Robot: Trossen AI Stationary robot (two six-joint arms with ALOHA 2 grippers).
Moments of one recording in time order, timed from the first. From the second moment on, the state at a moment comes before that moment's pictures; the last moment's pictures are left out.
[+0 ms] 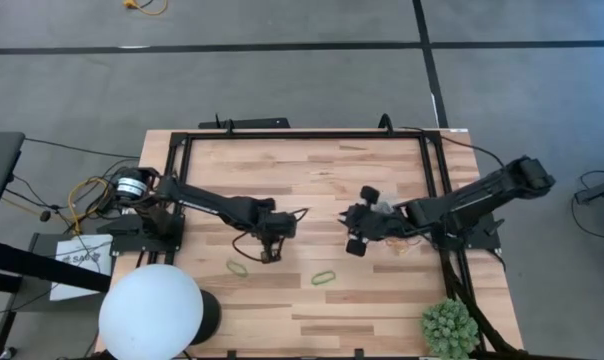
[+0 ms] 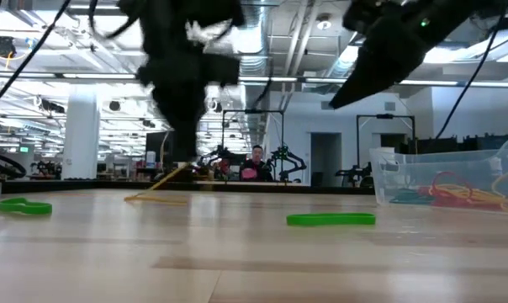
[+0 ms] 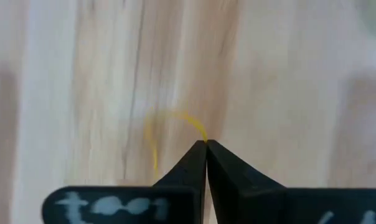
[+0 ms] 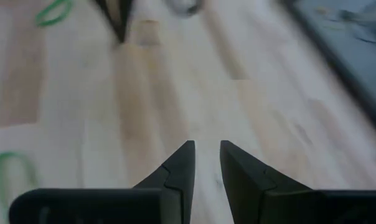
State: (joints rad) left arm -0.11 1.75 1.18 -0.68 -0.11 -0.23; right arm 0.26 1.34 0.77 -0.21 0.49 0.17
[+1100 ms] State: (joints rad) left arm -0.25 1.75 1.32 -0.82 -0.20 -0.21; right arm 0.23 1.91 1.10 0.18 0.29 -0.42
